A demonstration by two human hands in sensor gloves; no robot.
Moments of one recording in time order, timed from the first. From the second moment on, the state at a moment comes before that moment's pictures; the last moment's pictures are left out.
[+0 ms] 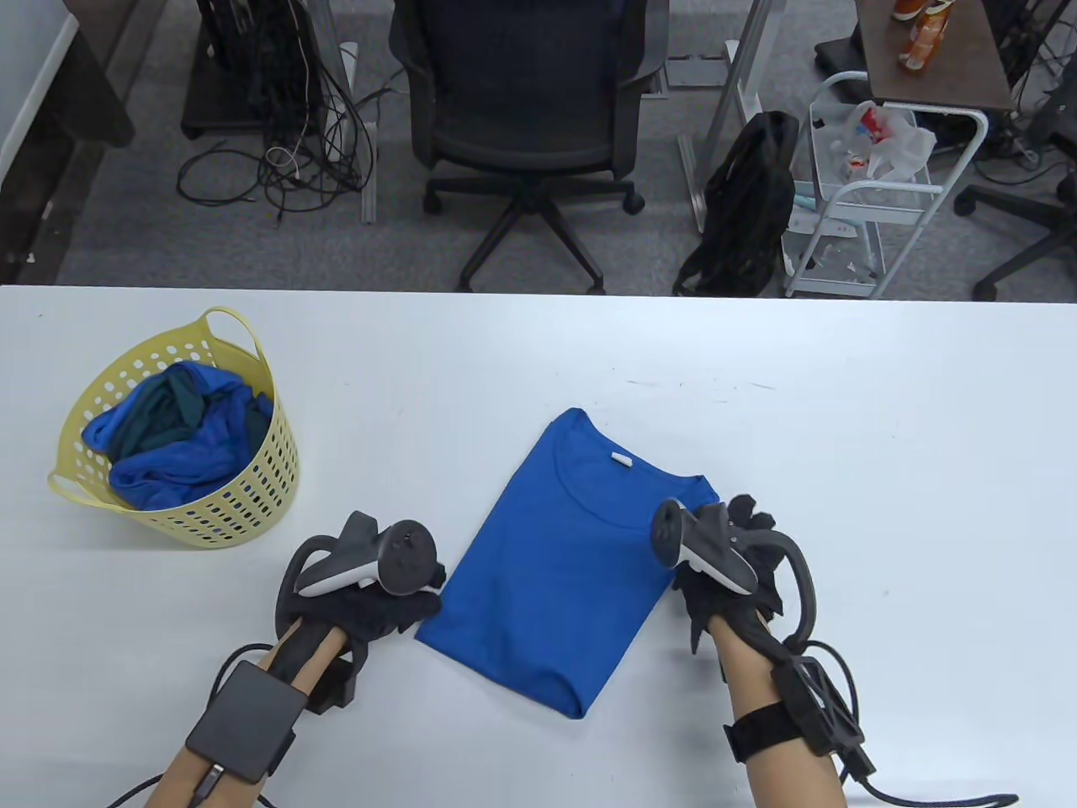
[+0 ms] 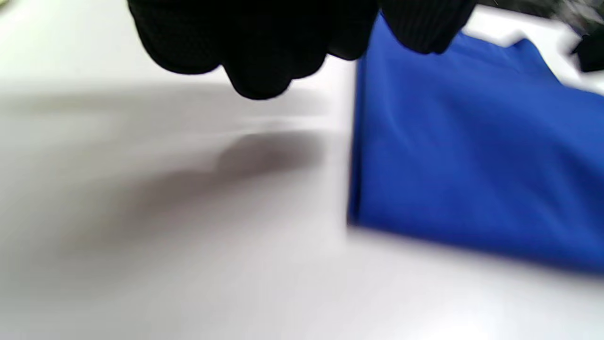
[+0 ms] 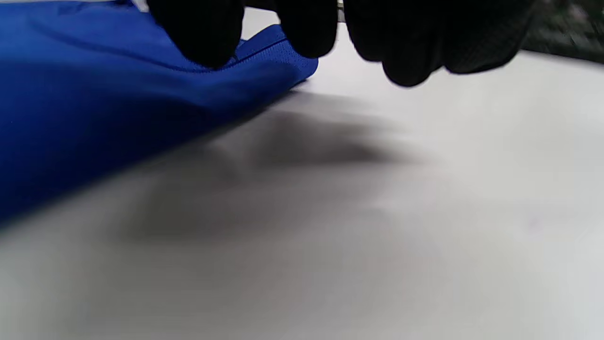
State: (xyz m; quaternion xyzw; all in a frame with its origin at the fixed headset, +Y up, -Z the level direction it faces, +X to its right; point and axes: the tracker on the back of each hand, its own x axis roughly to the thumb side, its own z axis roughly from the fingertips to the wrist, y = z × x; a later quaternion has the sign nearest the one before) left_hand -0.175 -0.741 -0.246 -0.24 -0.11 0.09 0.96; right_hand 0.167 -0.751 -0.263 -0.13 0.19 0.97 0.06
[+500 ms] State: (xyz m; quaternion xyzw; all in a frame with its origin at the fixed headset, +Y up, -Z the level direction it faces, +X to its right) left_hand -0.069 -0.770 -0.303 -0.18 0.00 0.03 0.98; right_hand 0.126 -0.765 -0.252 -0.18 0.10 0.97 0.12
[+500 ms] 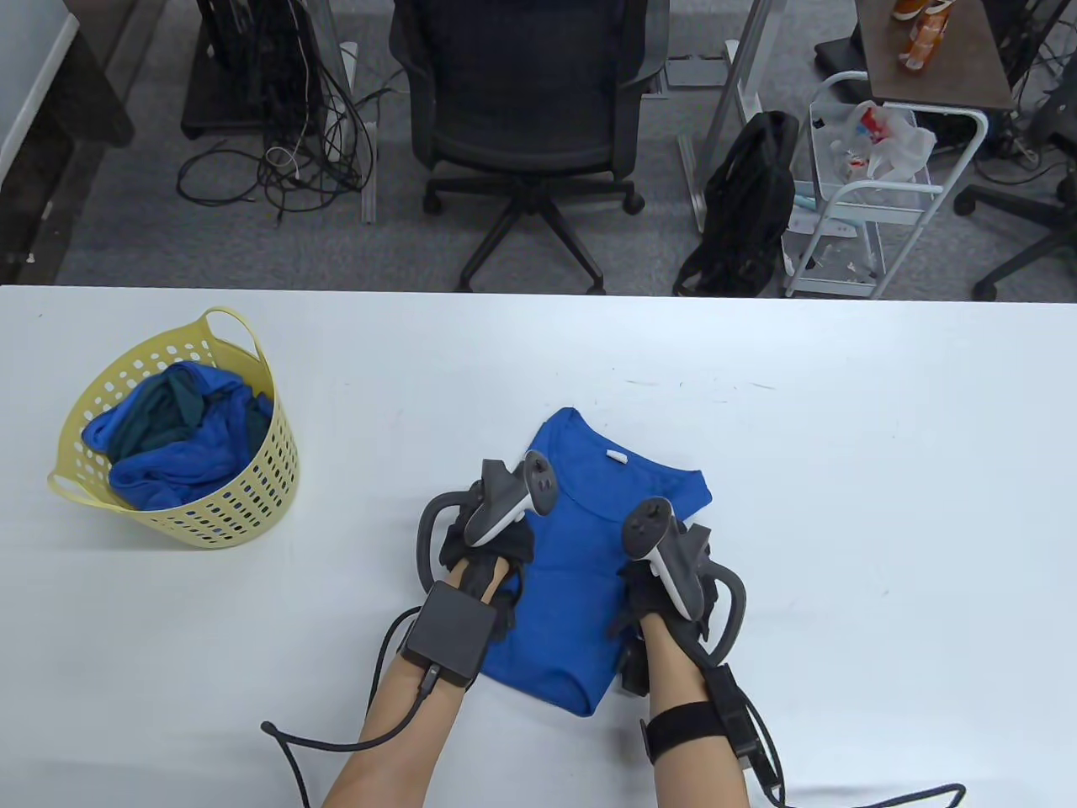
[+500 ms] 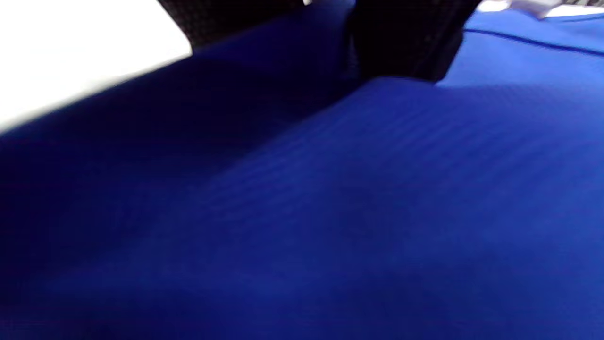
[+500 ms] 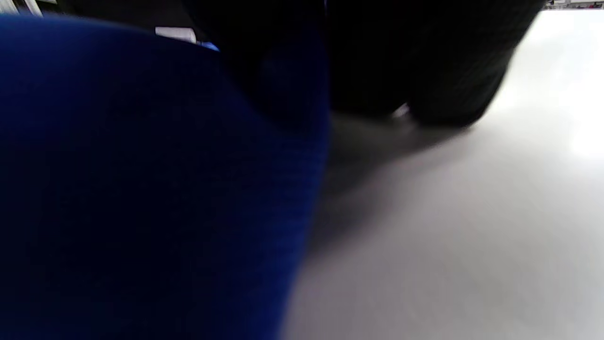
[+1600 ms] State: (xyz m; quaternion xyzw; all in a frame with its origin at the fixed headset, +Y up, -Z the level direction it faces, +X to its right) left_hand -0.163 -0.710 -0.227 -0.12 -0.23 0.07 0.96; right_hand 0.153 -0.718 -0.218 0.05 0.16 0.98 0.08
